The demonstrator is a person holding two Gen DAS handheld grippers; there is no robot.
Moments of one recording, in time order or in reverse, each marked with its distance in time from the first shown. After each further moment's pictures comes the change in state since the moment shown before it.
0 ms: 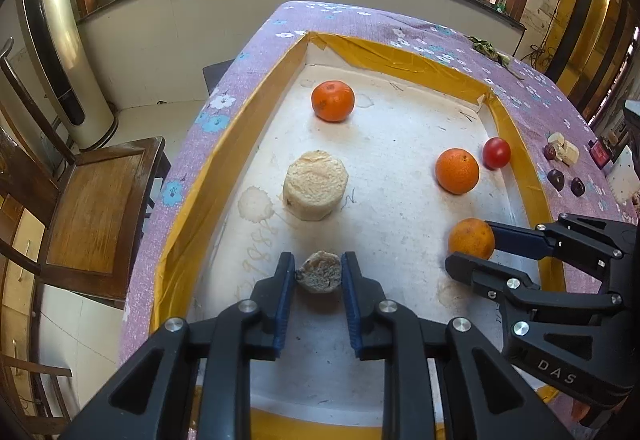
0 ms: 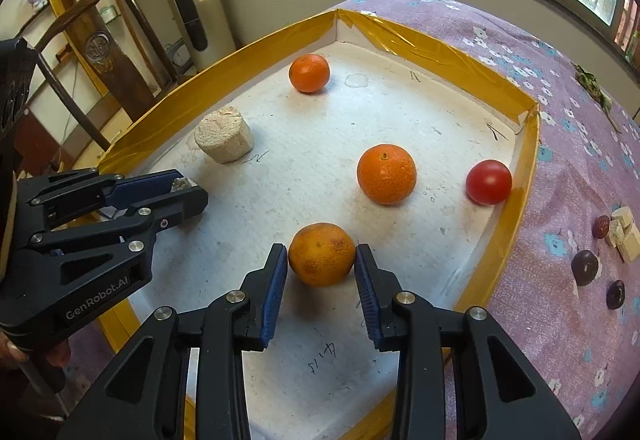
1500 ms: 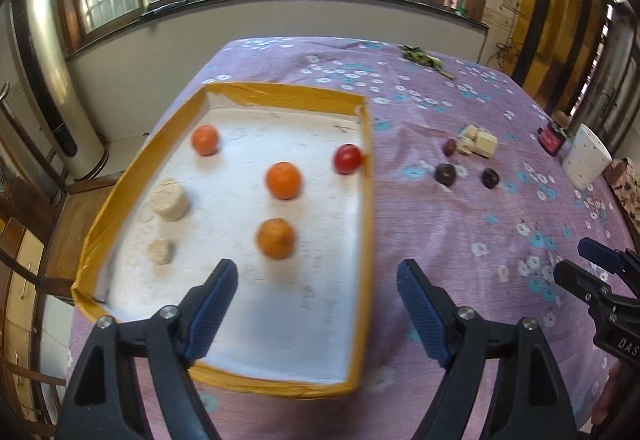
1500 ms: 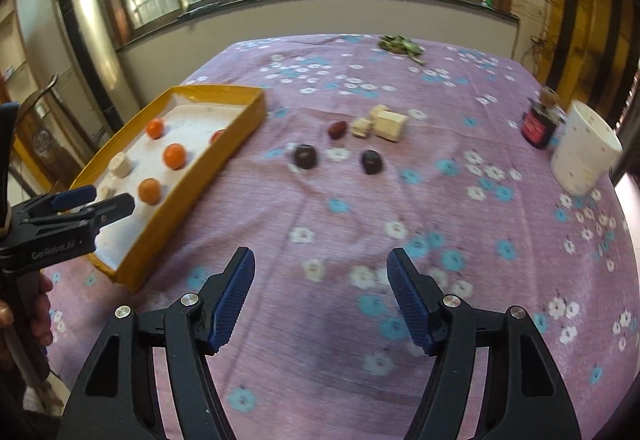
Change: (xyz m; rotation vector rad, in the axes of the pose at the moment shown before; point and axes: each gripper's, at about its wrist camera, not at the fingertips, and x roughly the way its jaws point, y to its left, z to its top) left arm -0.061 -0.140 -0.016 0.082 -0.086 -0.012; right arm -0.157 -0.146 -0.139 0.329 -0.189 -0.224
